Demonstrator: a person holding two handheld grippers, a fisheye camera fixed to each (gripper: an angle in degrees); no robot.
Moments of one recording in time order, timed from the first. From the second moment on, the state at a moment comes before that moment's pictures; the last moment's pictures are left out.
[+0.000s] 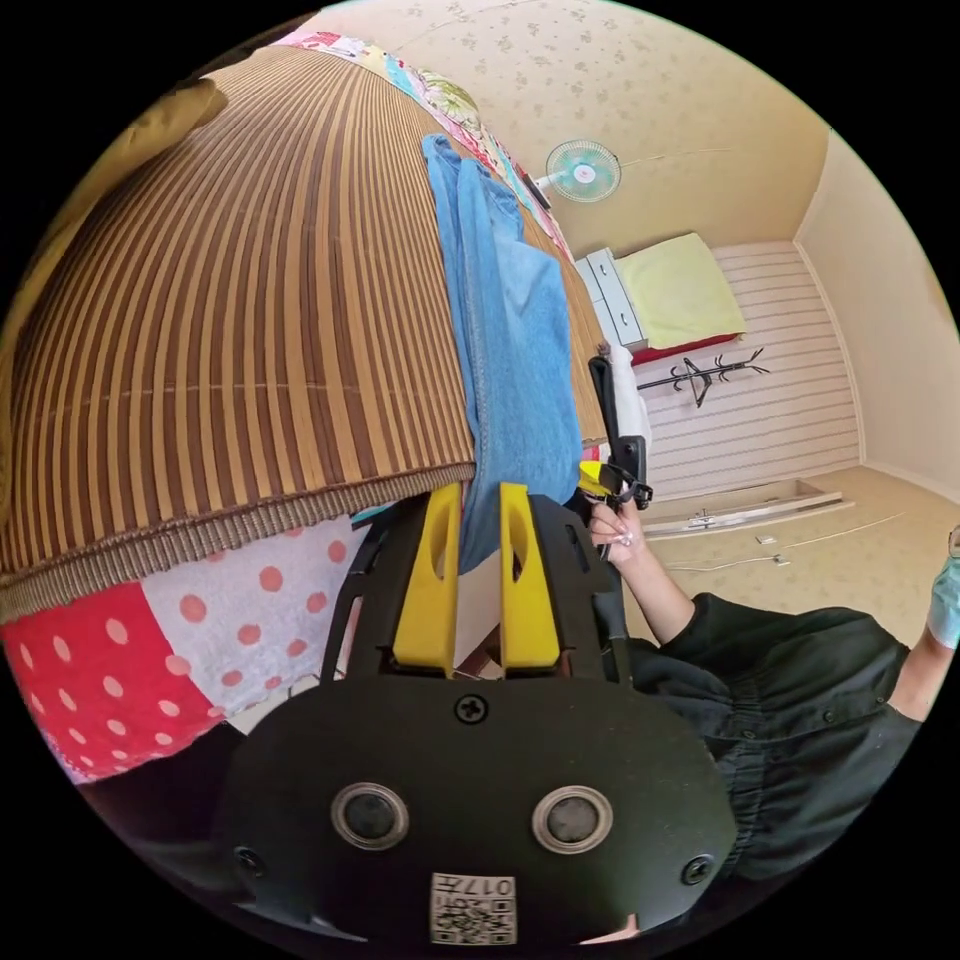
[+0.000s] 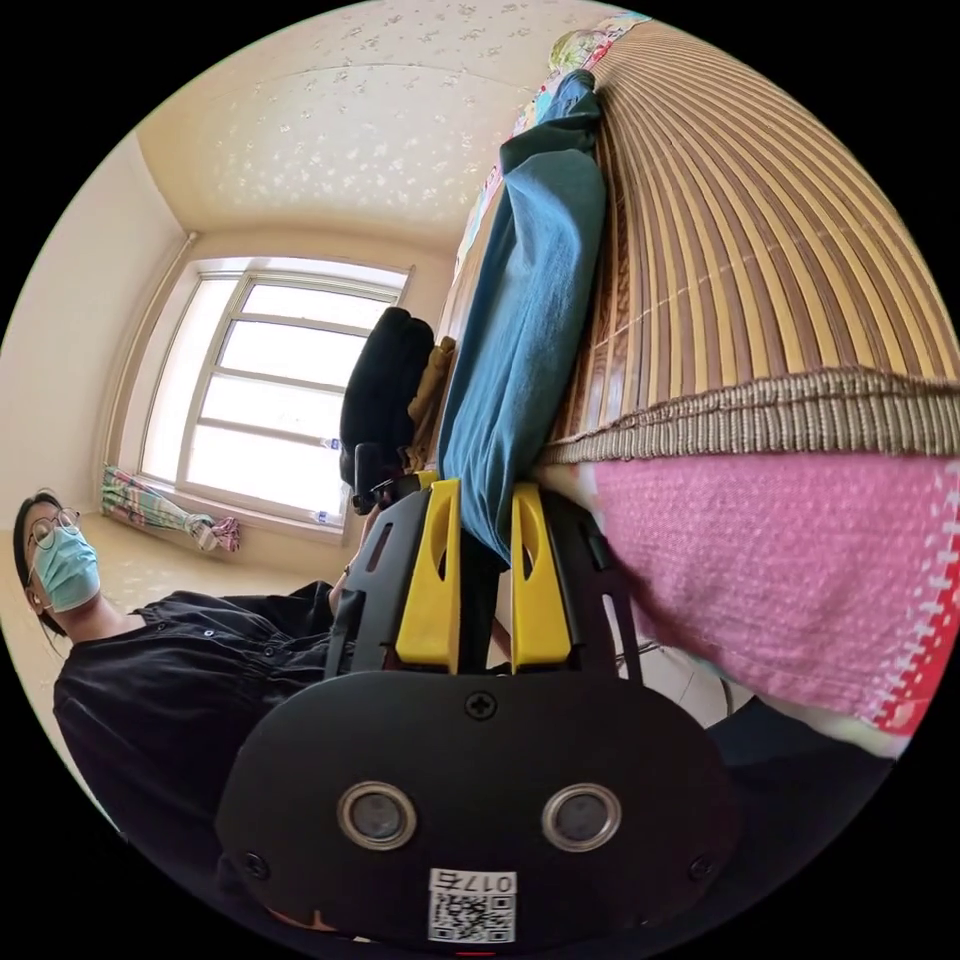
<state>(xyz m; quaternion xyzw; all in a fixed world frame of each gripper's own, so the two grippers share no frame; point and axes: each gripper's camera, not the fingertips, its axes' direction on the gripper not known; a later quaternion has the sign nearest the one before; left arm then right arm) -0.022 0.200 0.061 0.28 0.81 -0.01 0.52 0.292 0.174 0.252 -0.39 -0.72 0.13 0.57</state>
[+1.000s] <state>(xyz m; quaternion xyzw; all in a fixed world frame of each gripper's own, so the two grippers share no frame) -0.094 0.412 -0.062 0.48 0.83 0.15 0.24 0.427 0.103 0.128 -0.15 -0.85 0.10 0.49</state>
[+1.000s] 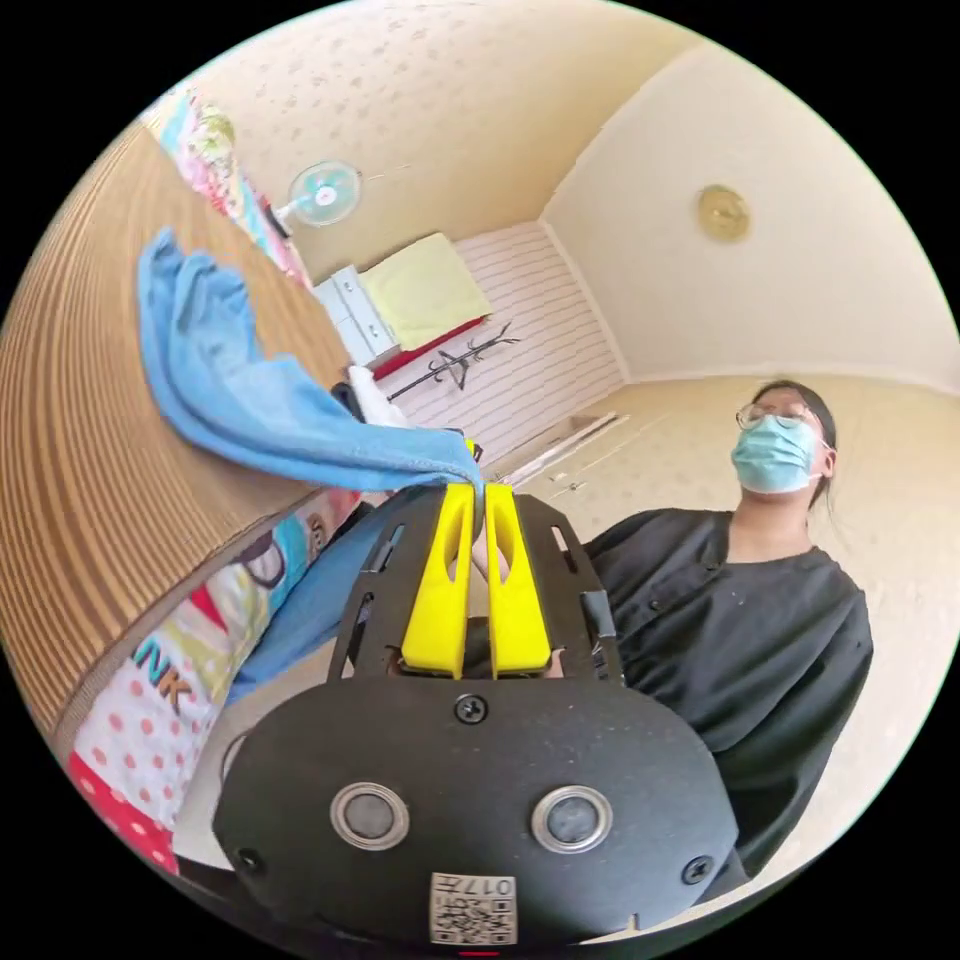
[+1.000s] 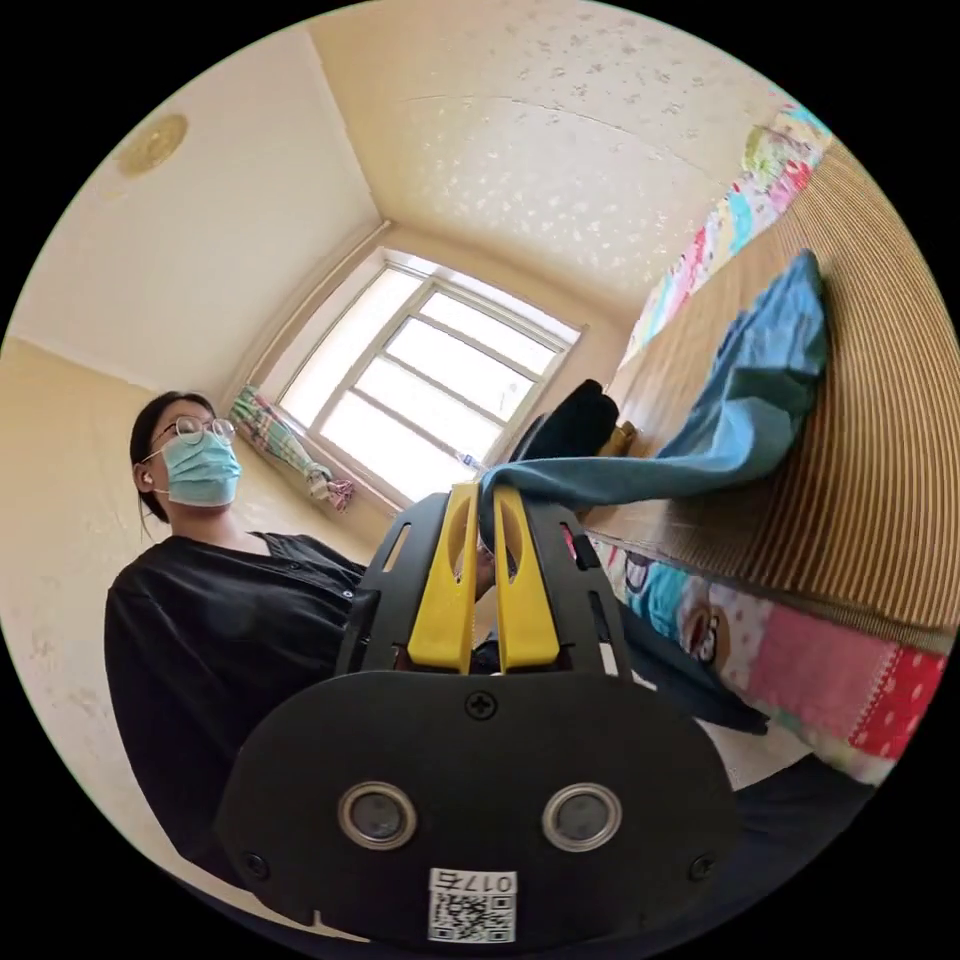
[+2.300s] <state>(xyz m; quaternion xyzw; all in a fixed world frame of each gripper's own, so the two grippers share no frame) 0.039 0.205 -0.159 0.39 0.74 -0.03 0.55 0.274 0.039 0.100 -0.21 -0.66 -0.13 0.71</state>
